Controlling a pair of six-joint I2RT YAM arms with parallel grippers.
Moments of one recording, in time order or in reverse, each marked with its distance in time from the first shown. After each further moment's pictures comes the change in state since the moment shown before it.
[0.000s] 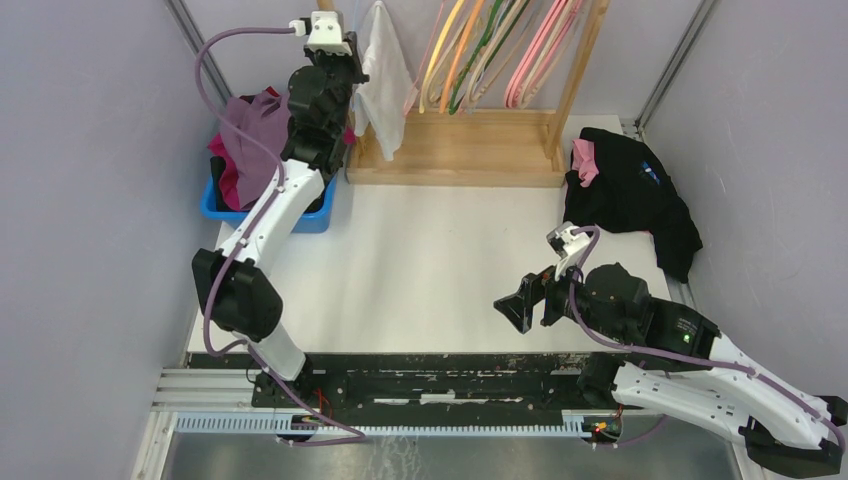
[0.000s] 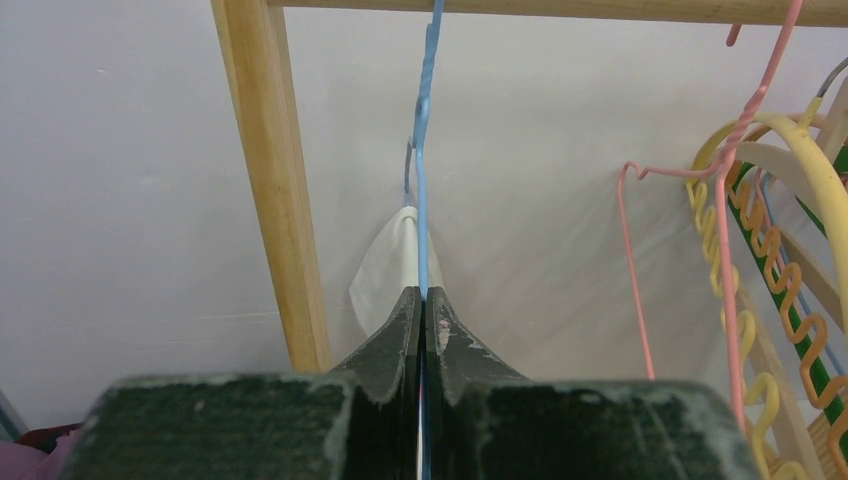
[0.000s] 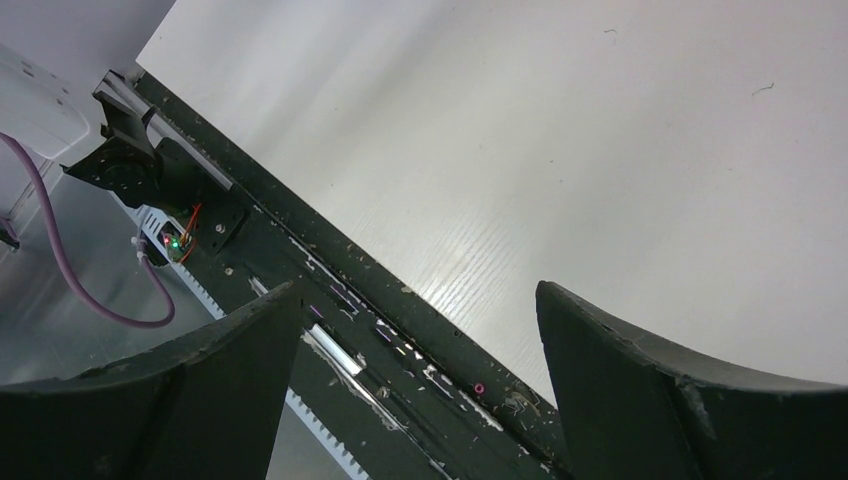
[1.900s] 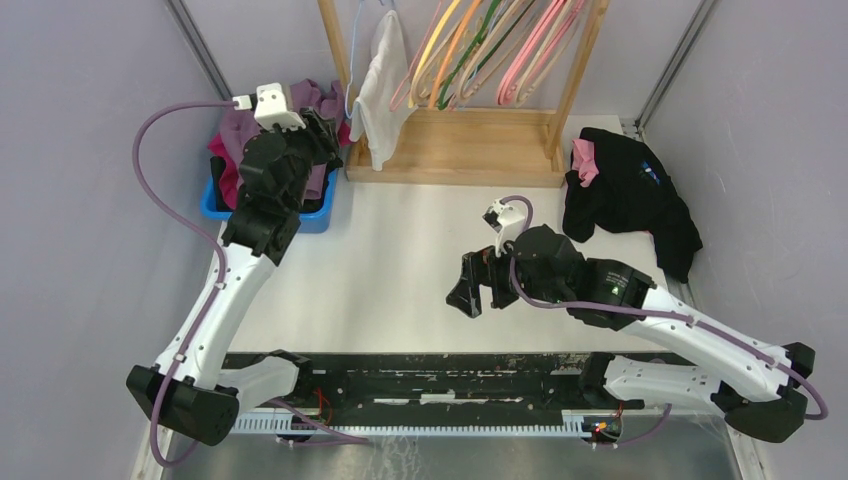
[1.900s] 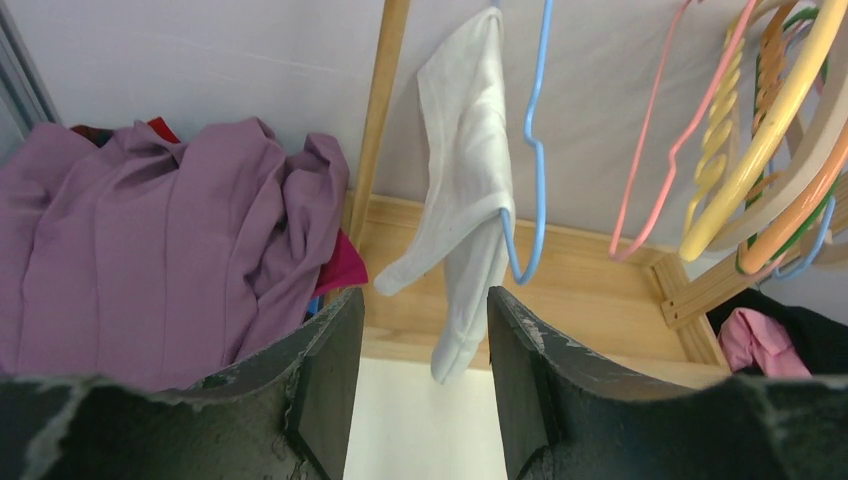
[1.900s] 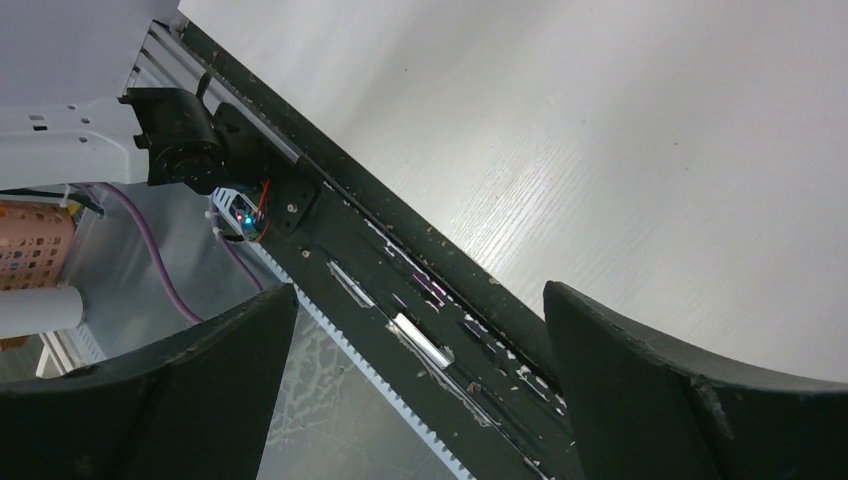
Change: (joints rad) left arm 0.023 -0.537 -0.401 -0.464 -0.061 -0.275; right arm 0.000 0.397 0.202 0.040 -0.151 0.116
